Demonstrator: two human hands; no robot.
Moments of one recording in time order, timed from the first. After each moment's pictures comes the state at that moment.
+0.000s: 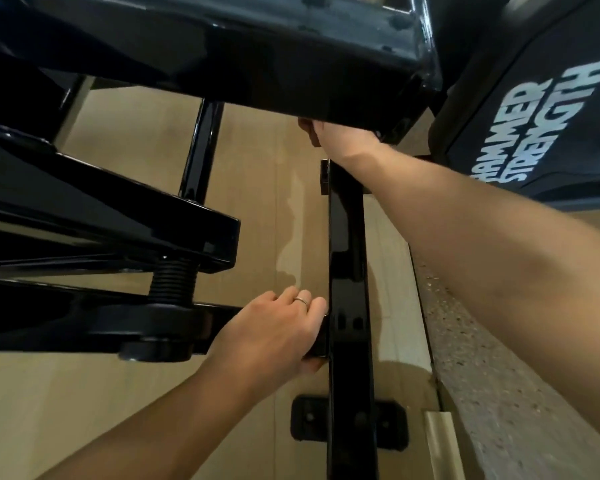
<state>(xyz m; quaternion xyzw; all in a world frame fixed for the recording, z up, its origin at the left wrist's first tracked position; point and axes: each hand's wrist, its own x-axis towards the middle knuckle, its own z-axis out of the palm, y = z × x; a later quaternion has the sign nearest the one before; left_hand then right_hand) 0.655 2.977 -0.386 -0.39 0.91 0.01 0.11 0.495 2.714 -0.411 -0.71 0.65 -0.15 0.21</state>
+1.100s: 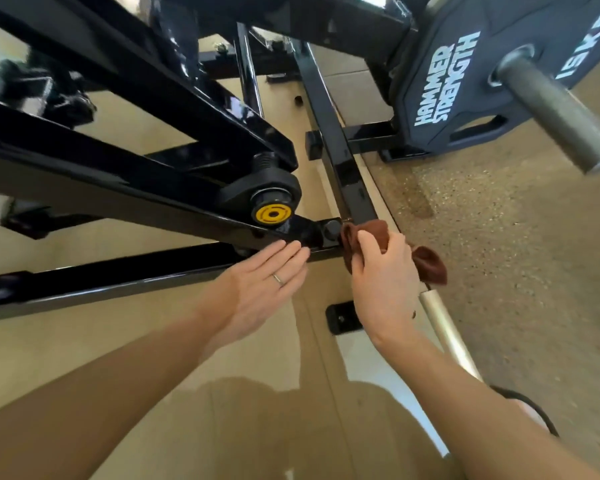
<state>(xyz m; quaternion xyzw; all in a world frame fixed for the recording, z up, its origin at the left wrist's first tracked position) 0.798 3.039 -0.385 -0.18 0.96 -0.21 0.02 0.576 3.100 -0.394 -0.55 0.81 -0.19 -0.03</state>
